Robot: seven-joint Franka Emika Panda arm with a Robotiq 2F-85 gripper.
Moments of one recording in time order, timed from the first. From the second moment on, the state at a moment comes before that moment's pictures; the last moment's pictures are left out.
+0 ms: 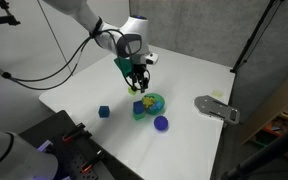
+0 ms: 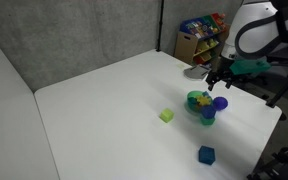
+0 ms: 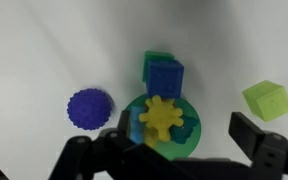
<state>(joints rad) 0.04 0.26 -0.04 -2.22 -0.01 2.42 0.33</state>
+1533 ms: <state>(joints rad) 0.10 0.61 -0.13 -1.99 -0.01 2.50 0.40</state>
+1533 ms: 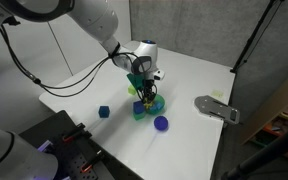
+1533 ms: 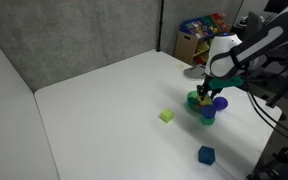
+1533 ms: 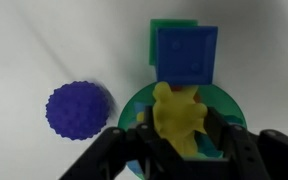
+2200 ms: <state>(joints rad) 0.12 0.59 -0.15 -1.96 -0.01 2.50 0.40</state>
